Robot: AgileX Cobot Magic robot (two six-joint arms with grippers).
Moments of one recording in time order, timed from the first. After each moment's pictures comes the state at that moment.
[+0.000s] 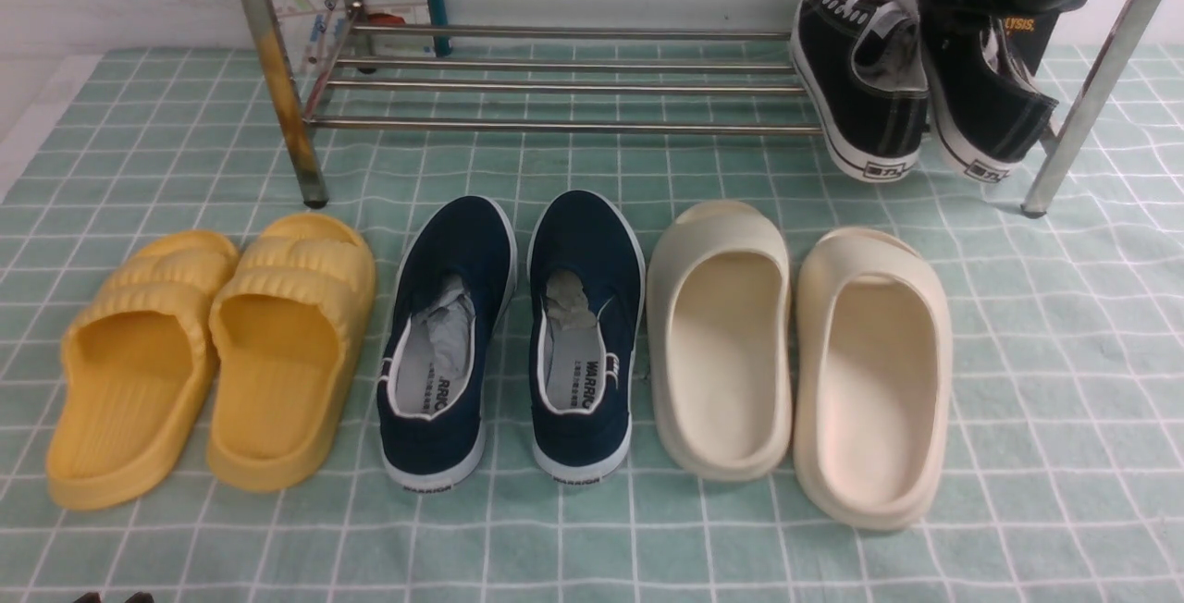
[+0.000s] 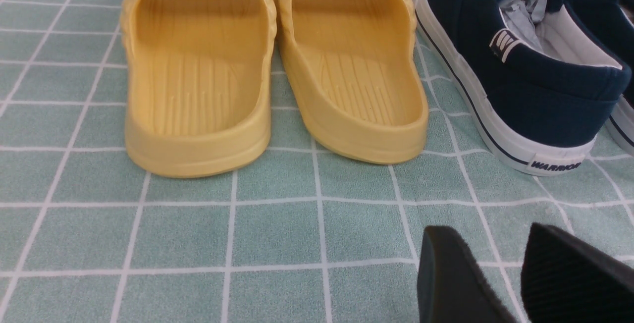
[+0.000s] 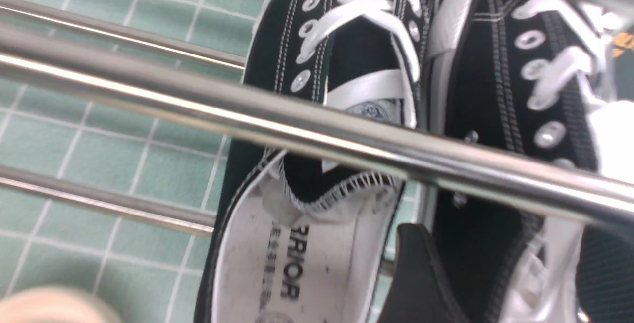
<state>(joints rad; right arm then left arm) 0.09 2.06 -2.00 -0.01 0.73 -0.07 -0.11 -0.01 0.03 -0.05 0.40 -0.08</state>
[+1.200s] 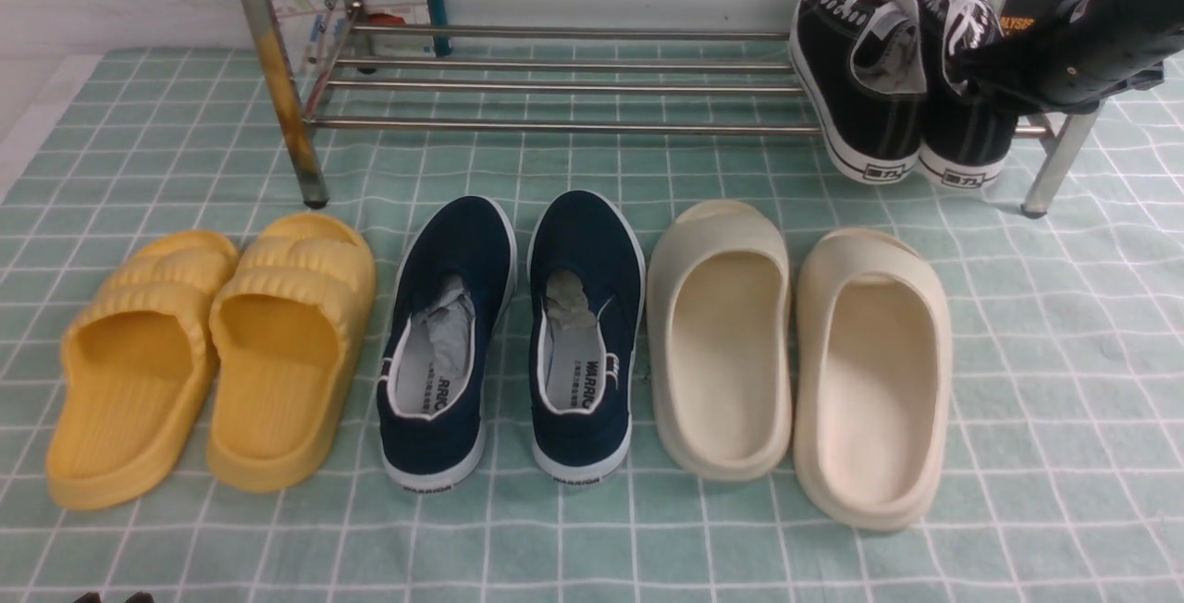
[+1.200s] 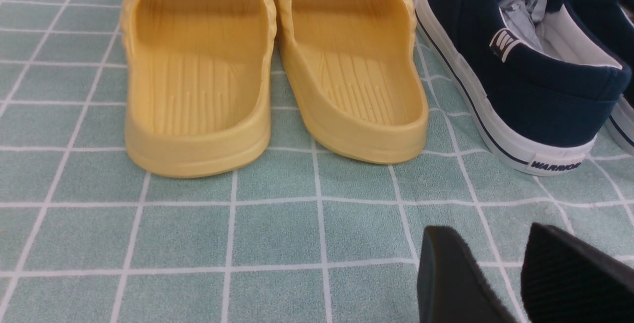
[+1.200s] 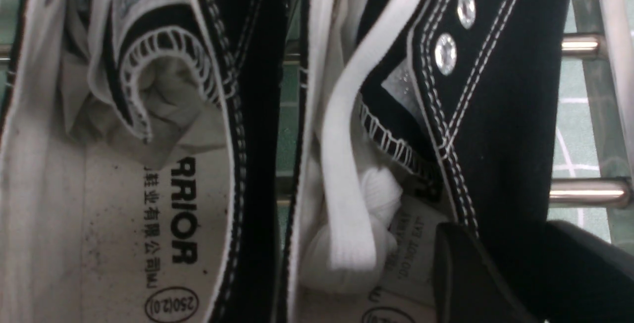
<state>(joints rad) 0.01 2.09 -1.79 0.07 0.60 0.07 -0.11 -0.01 0.03 -0.05 0.40 -0.08</state>
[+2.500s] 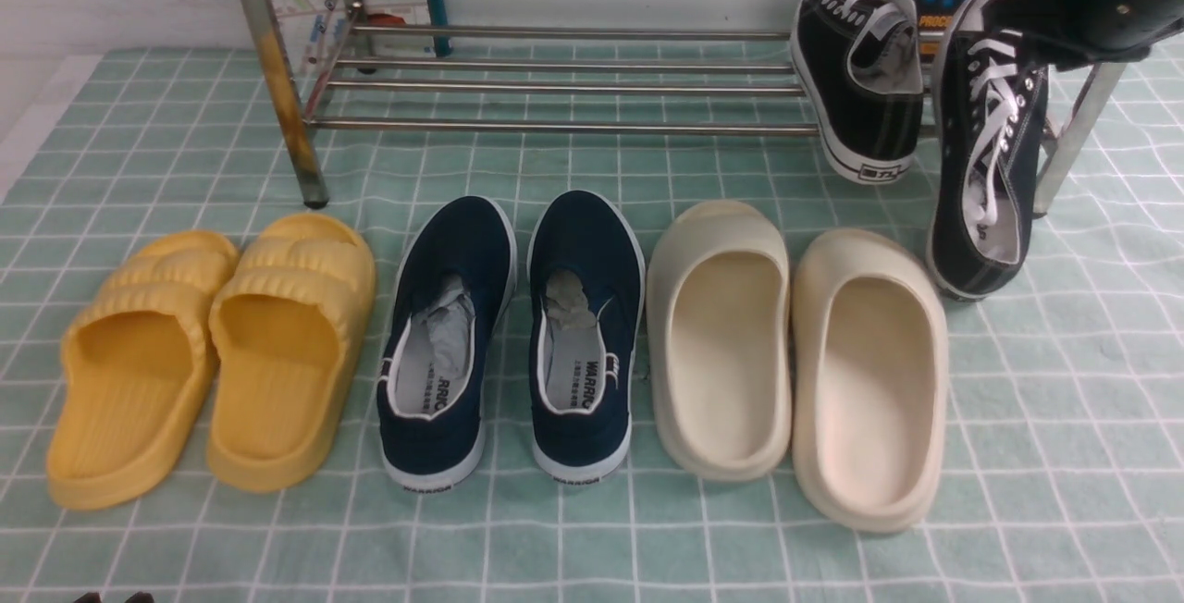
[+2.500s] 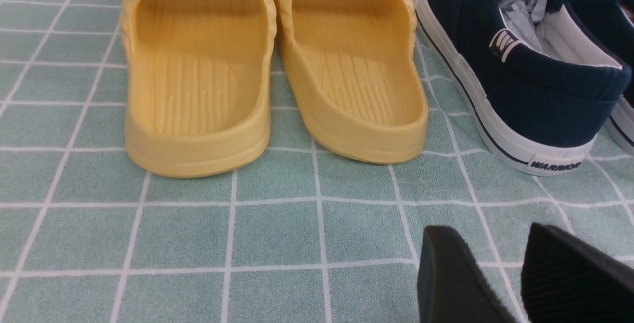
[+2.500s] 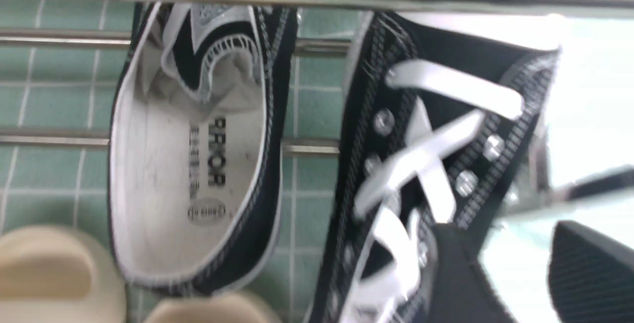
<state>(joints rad) 0.03 1.93 -1.82 -0.01 0.82 0.09 -0.11 -0.01 0.03 -0.05 0.40 -0.08</state>
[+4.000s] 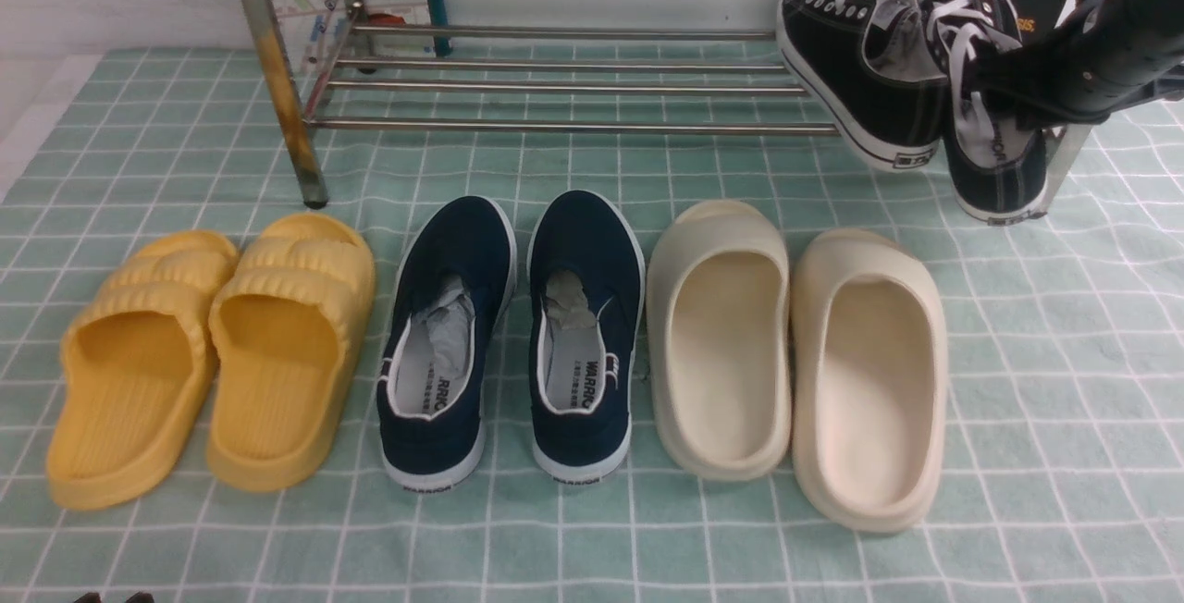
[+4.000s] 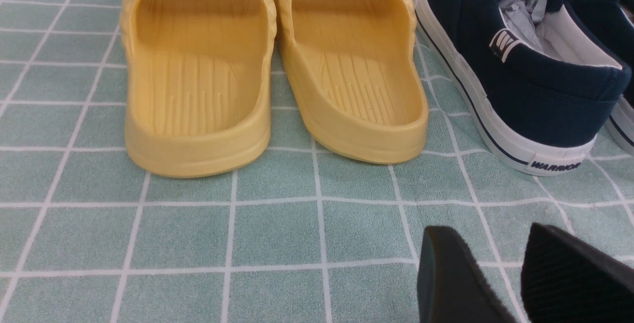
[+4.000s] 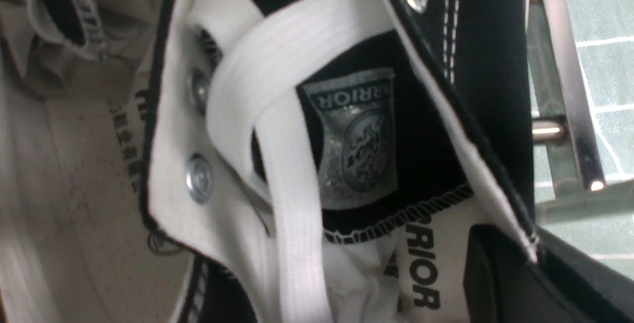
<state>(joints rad) 0.02 2.05 -1.77 -0.08 0.66 0.26 -0.11 -0.01 0.03 -0.05 0.40 -0.08</state>
